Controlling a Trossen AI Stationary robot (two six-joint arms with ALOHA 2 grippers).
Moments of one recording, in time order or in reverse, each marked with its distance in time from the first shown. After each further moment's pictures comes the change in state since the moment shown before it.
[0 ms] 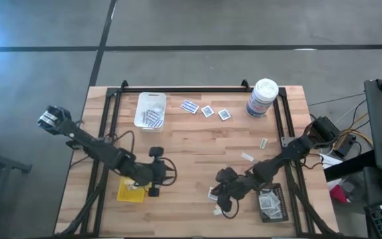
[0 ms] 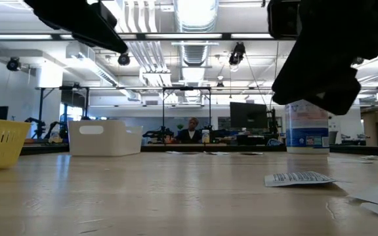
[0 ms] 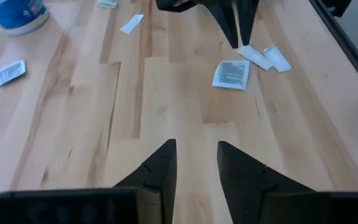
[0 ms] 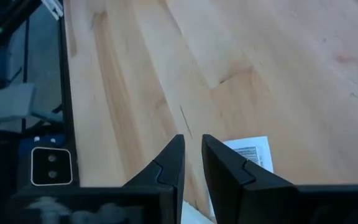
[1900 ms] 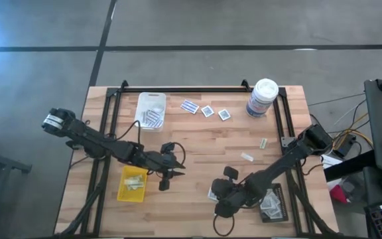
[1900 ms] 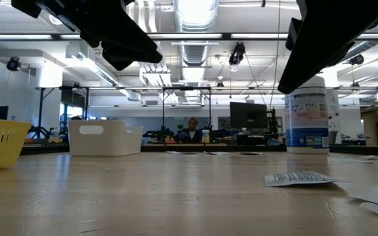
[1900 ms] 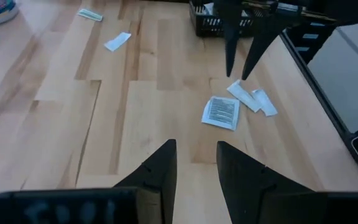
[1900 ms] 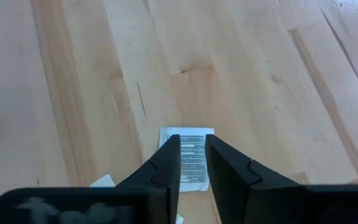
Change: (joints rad) left arm 0.175 0.068 -0.069 0.310 0.254 -0.012; right arm 0.051 0.138 0.405 -0.652 0.135 -0.161
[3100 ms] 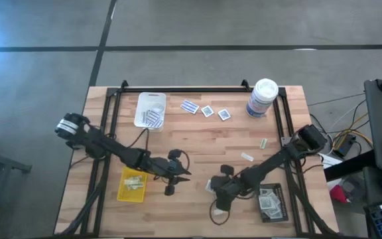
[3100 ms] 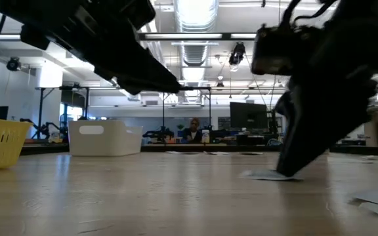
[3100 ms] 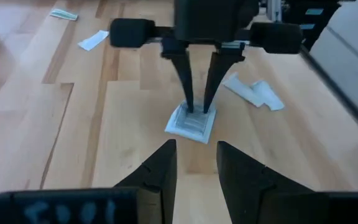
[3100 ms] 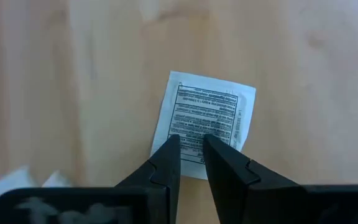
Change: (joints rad) left arm -0.002 0.208 -0.047 0.307 0.025 0.067; right arm -0.101 0.060 -0.250 0.333 -0.147 -0.157
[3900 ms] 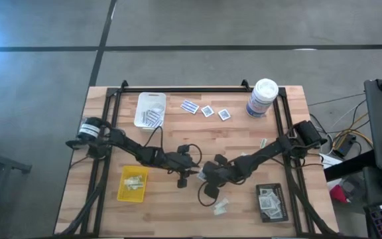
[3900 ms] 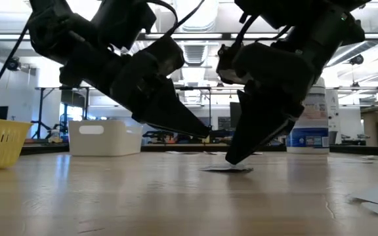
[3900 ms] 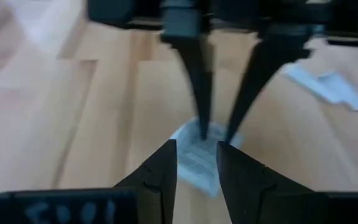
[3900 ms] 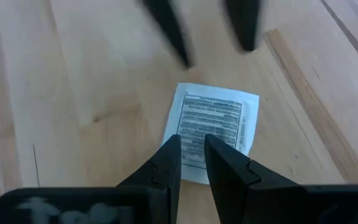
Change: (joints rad) left arm 0.119 0.248 0.055 0.174 0.048 0.019; right arm -0.146 0.005 -0.012 0.145 -0.003 0.024
